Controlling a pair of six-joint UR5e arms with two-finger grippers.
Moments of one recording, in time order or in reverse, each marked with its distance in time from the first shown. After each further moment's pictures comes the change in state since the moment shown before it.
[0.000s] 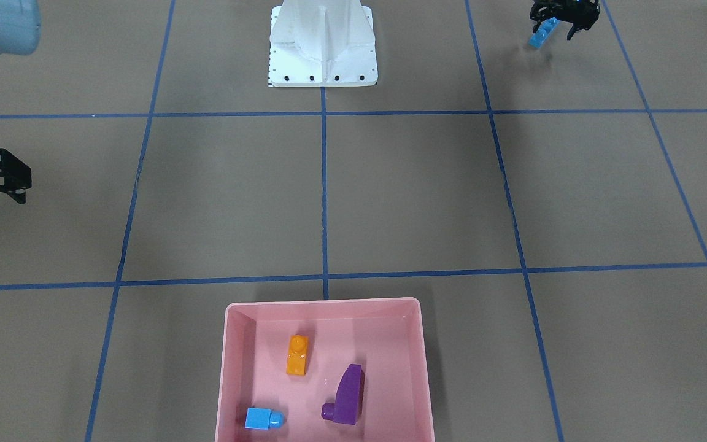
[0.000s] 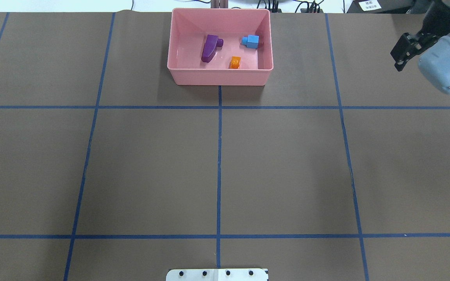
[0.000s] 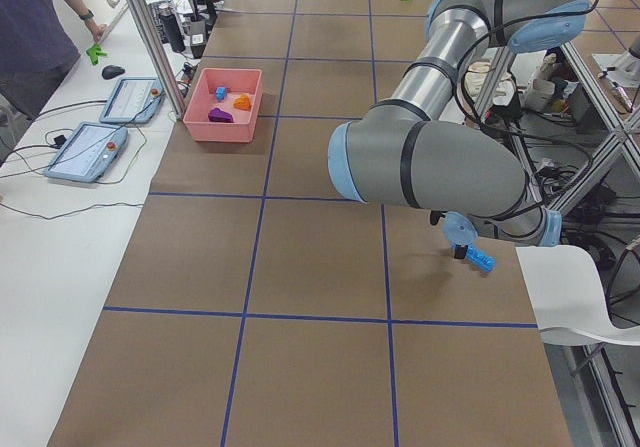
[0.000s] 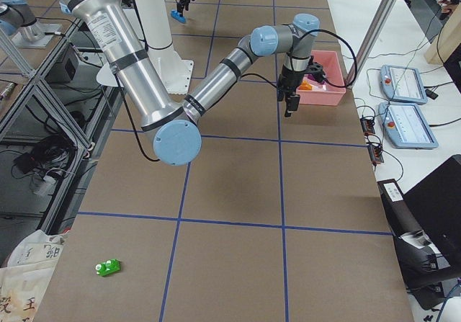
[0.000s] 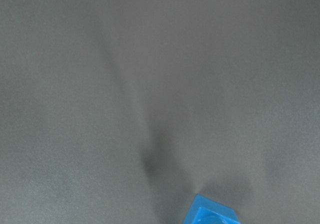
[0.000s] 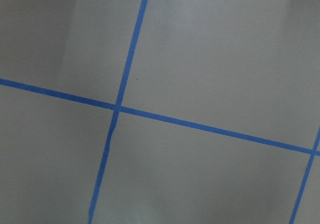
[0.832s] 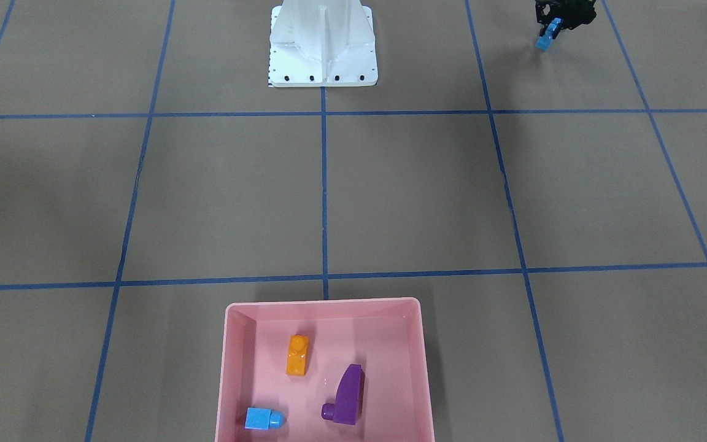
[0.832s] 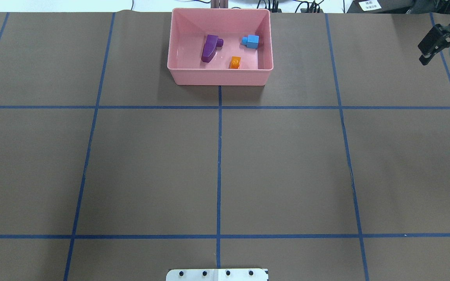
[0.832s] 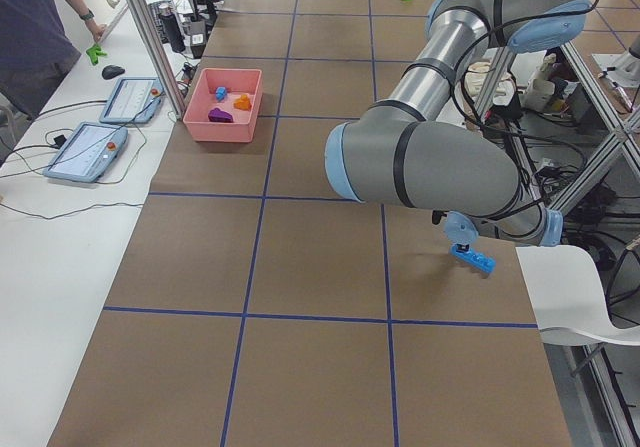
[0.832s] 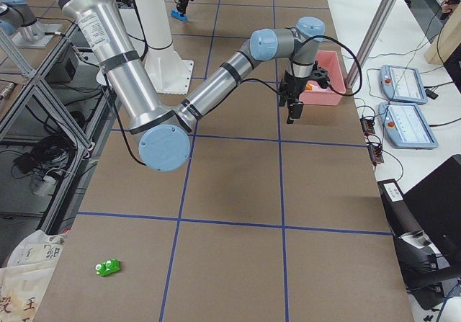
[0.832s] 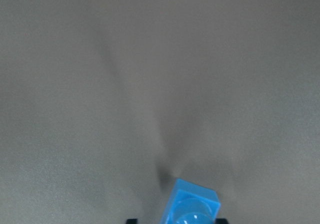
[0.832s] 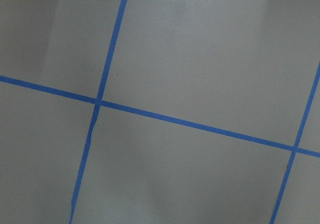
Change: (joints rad) left arm 0.023 -0.001 -0.002 0.000 0.025 -0.011; right arm 0.069 -0.026 0.005 -0.008 0.042 -0.071
